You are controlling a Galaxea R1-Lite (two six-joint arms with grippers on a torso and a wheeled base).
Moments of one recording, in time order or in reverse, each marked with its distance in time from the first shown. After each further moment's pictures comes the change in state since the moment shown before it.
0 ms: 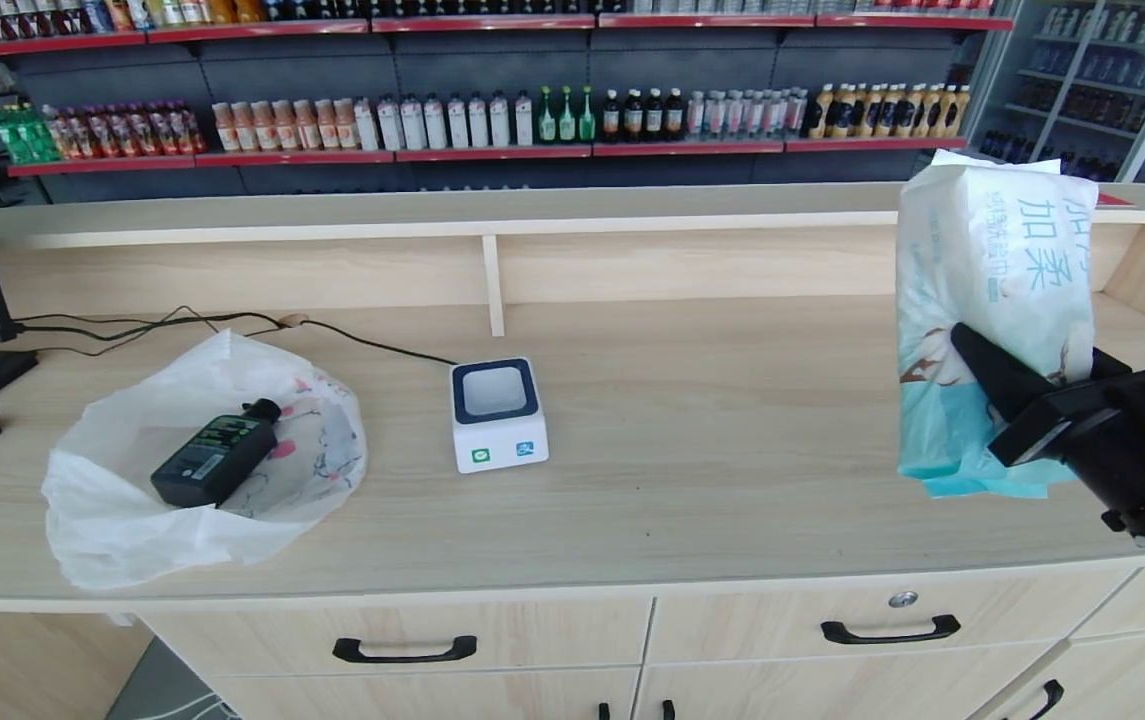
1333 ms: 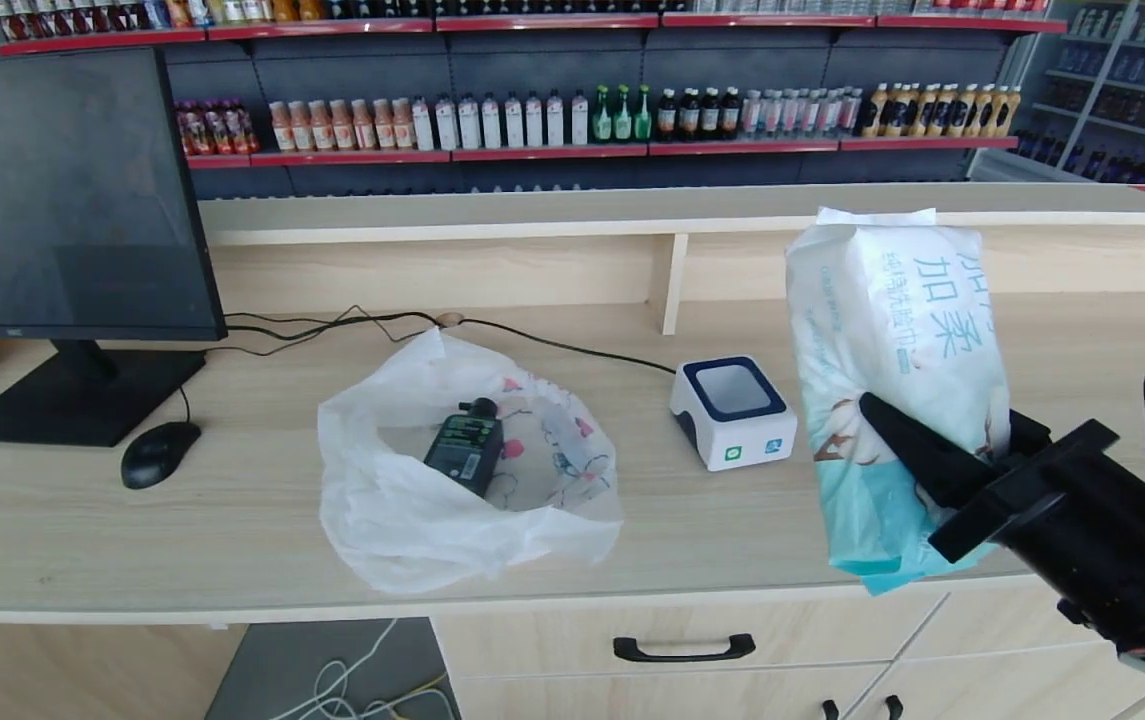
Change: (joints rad) left arm 0.001 0.000 0.000 -0.003 0.000 -0.005; right arm 0.280 -0.033 0.091 0.004 -0.037 0.019
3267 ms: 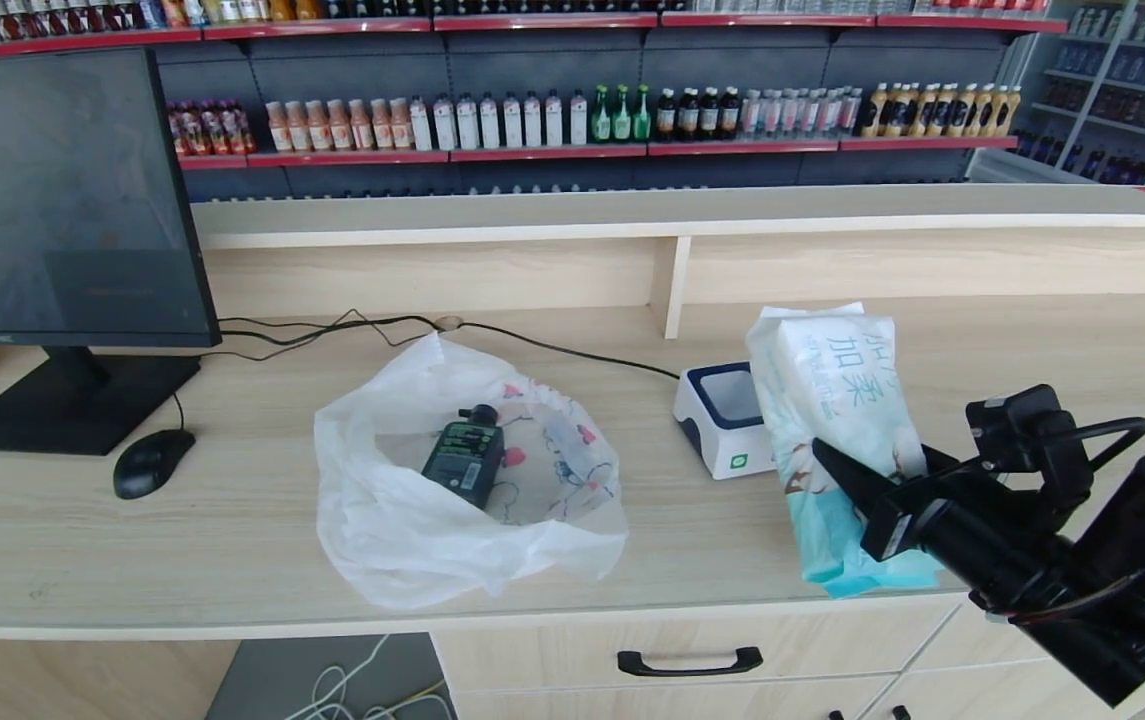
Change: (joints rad) left arm -0.001 0.000 0.000 -0.003 0.000 0.001; right arm -0.111 0.238 -0.031 0.000 0.000 0.010
